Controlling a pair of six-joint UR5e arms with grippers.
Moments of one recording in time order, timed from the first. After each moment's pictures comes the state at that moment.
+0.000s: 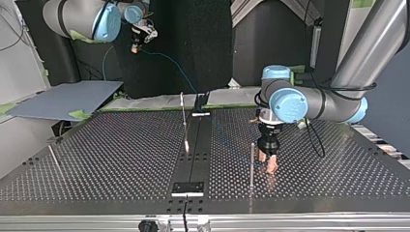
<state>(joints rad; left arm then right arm) -0.17 -1.87 -1.56 -2.90 -1.72 -1.92 1.85 -0.16 1.84 -1.30 1.82 1.83</state>
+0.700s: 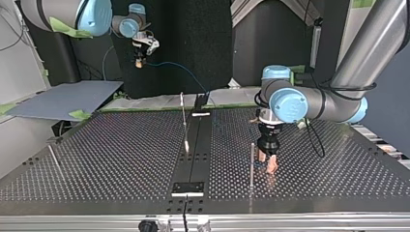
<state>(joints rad) -0.17 -1.87 -1.56 -2.90 -1.71 -1.92 1.87 -0.36 1.83 -1.11 1.66 1.77</state>
